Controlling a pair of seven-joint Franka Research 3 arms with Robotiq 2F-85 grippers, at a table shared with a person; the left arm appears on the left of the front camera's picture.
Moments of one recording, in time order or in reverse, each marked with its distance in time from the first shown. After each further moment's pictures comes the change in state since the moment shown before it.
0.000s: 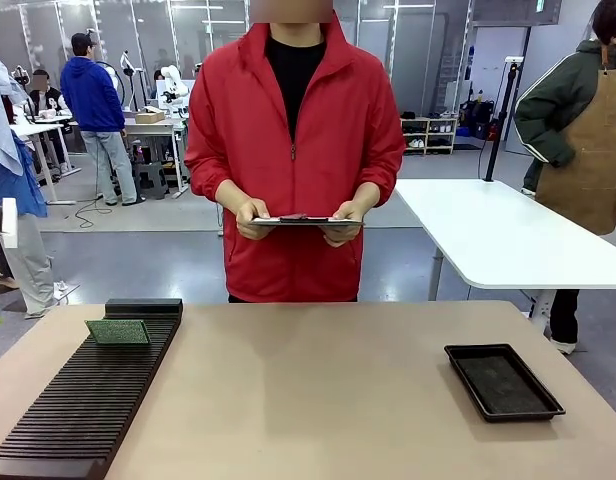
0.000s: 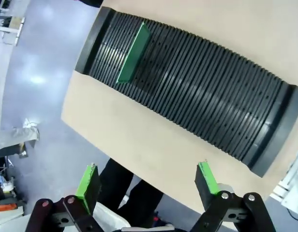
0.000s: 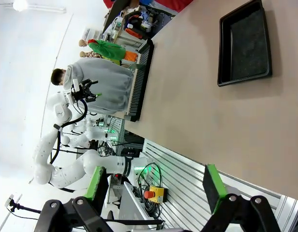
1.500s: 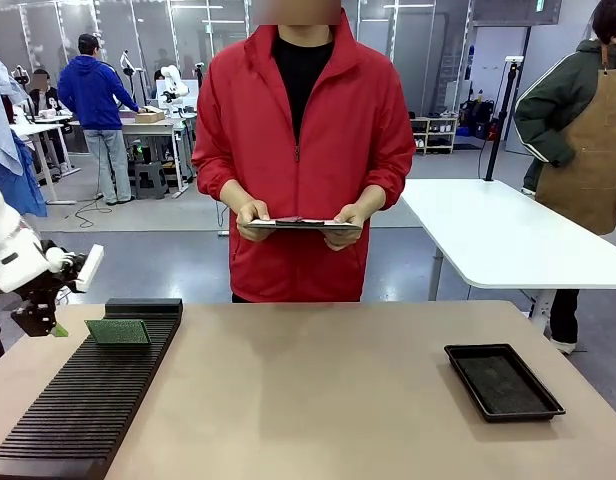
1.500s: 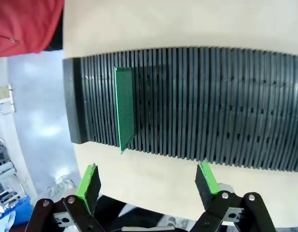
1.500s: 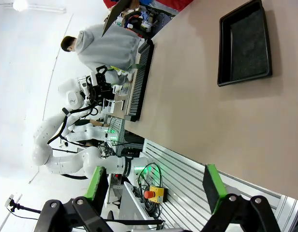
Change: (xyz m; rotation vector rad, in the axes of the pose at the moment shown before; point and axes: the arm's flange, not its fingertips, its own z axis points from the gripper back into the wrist) left arm 0.061 0.021 -0.109 -0.060 -0.009 -0.449; right arm 0.000 0.000 0.000 0.000 0.000 -0.001
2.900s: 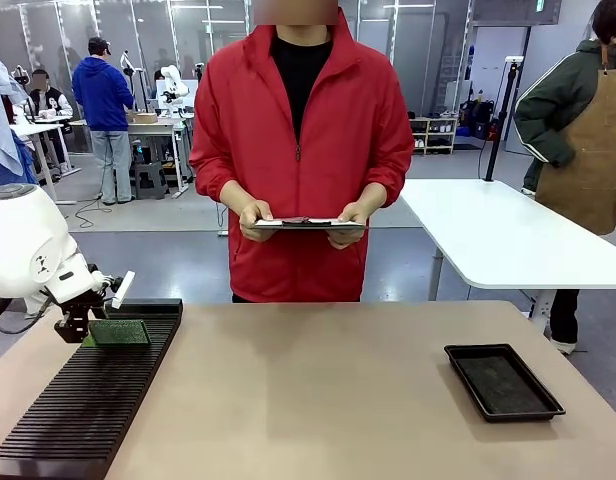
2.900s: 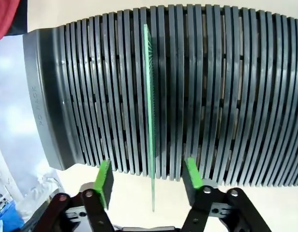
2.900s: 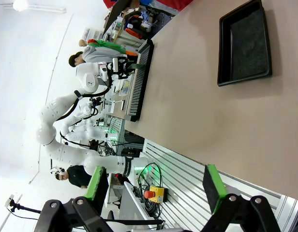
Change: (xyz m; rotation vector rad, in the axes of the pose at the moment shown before) left arm -0.016 0.054 -0.116 -0.130 0.075 -0.008; right arm 0.000 0.000 0.000 0.000 0.000 -0.001
